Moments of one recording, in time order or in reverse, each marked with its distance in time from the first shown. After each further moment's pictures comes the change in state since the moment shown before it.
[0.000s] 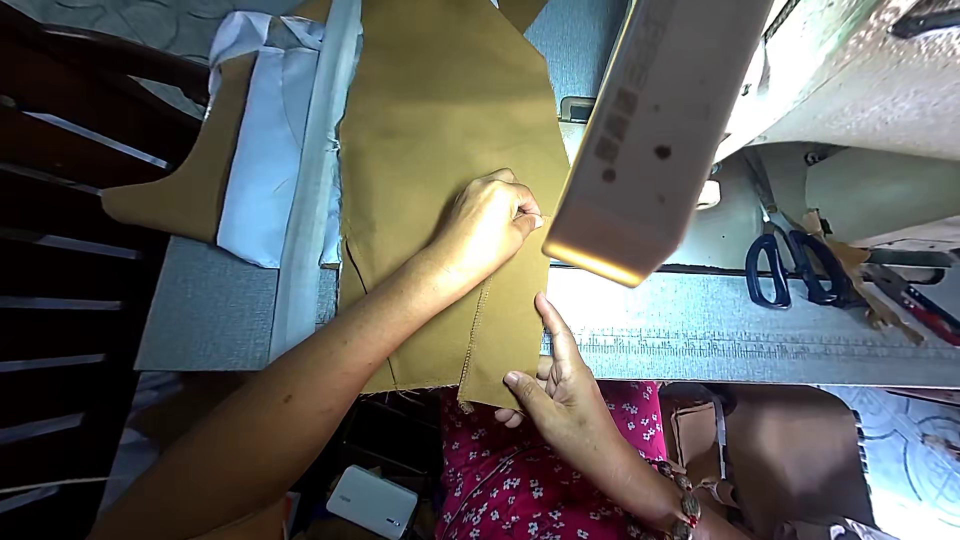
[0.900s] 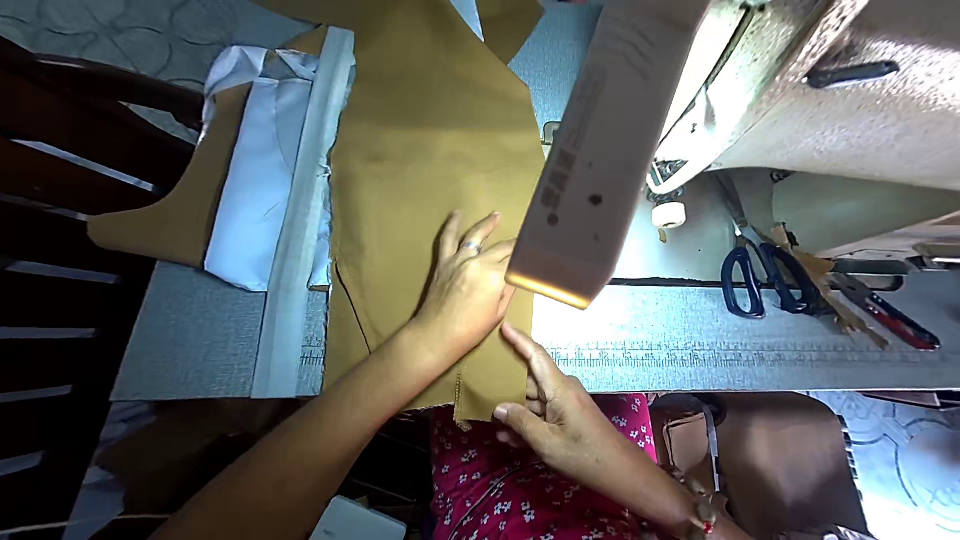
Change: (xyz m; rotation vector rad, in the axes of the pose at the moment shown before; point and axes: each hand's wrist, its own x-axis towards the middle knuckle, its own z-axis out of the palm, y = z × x) left_hand -0.045 -0.006 0.029 0.221 0.136 0.252; right_hand 0.002 -0.005 -0.022 -0.189 -0.222 -0.086
